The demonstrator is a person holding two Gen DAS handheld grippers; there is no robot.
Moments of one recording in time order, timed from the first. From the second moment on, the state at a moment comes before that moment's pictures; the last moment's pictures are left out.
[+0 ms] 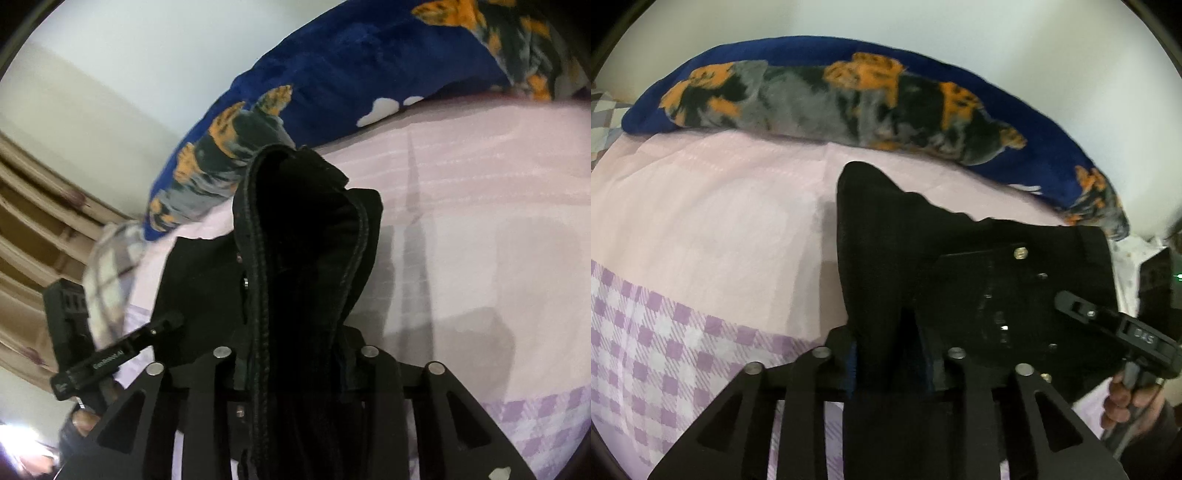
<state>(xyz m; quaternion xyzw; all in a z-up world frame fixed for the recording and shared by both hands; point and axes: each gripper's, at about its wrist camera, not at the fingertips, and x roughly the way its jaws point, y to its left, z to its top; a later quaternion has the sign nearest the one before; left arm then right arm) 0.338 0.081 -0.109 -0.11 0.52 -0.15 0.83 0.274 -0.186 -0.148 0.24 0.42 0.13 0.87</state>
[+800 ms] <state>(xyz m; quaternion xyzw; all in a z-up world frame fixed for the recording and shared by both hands) 0.246 0.083 -0.114 -0.06 0.49 -0.10 0.86 0.199 -0.173 -0.161 0.15 0.40 0.04 0.90</state>
